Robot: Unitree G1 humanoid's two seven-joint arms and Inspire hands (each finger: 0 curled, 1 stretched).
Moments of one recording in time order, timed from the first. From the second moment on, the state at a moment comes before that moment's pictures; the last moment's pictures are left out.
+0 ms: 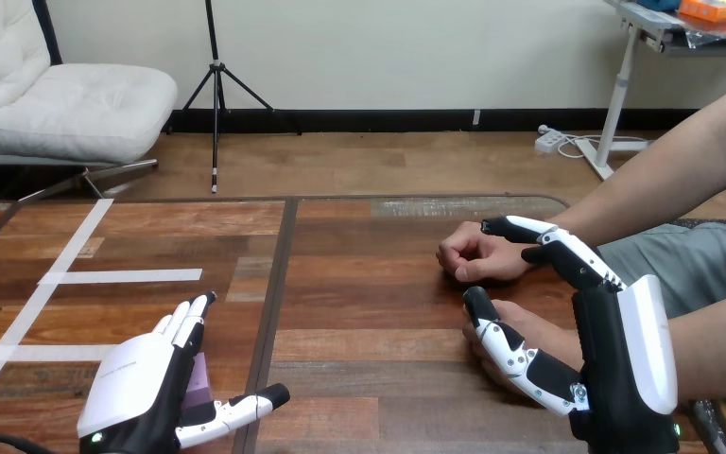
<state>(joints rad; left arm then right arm) 0.14 0.38 -0.11 0.28 0.72 -0.21 0.26 0.27 -0.16 0.06 -0.04 -0.60 -0.64 -0.42</state>
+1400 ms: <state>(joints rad) 0.06 0.39 -0.20 0.31 0.83 0.04 0.32 0.29 -0.16 0.05 -0.06 -0.61 -0.64 -0.42</state>
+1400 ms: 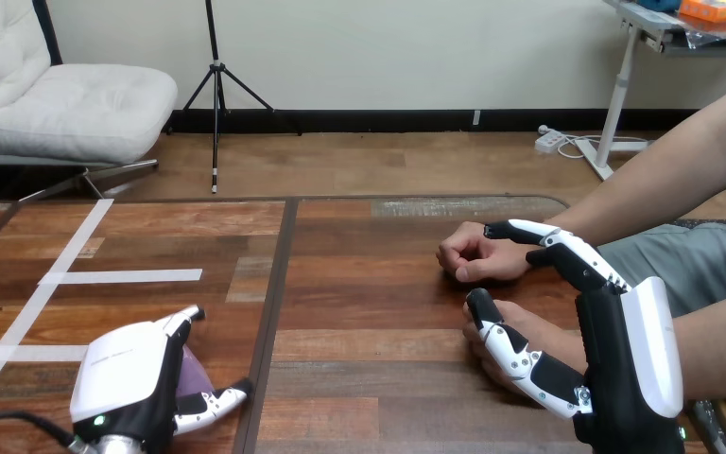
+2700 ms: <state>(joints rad) -0.07 0.39 -0.24 0.48 0.80 0.02 0.39 0.30 -0.16 0.05 -0.07 -0.61 -0.63 -0.42</state>
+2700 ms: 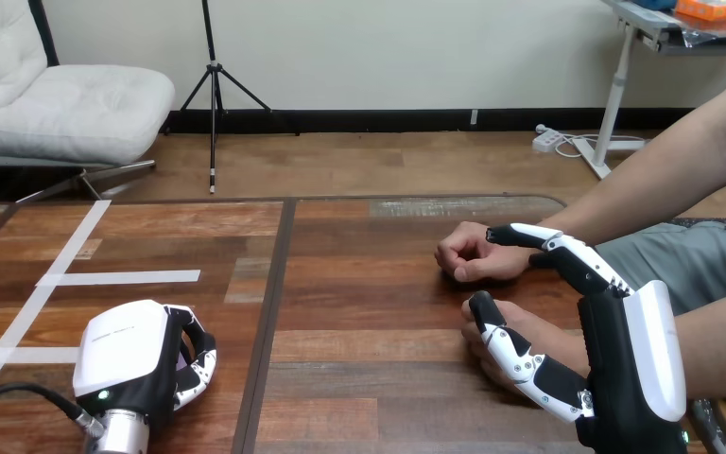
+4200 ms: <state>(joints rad) -0.06 0.40 -0.22 0.57 0.68 -0.15 0.49 0.30 -0.16 0.04 -0.07 -0.63 -0.63 -0.42</state>
